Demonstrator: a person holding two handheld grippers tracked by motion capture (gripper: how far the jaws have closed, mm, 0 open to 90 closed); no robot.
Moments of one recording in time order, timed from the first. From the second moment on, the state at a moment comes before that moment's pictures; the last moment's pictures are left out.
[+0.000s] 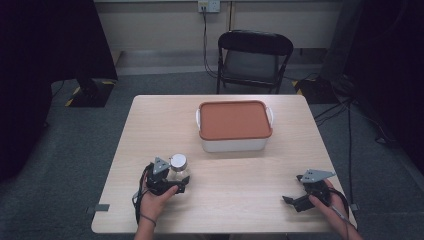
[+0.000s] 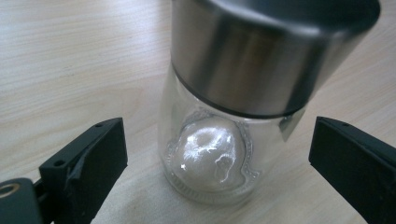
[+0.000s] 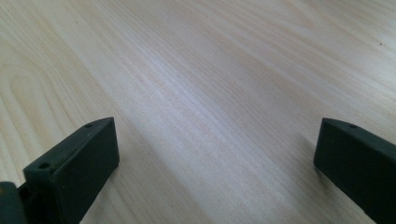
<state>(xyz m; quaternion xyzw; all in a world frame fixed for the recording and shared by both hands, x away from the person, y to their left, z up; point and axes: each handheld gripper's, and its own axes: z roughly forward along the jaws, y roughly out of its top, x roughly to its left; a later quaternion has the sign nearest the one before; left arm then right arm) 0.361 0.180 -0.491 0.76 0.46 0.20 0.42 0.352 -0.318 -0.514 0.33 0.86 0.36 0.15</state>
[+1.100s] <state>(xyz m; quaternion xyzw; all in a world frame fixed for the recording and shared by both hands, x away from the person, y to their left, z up) 0.369 0.176 -0.481 0.74 0.46 0.19 0.44 0.352 -0.318 -0.514 0.33 0.86 0.36 0.15</state>
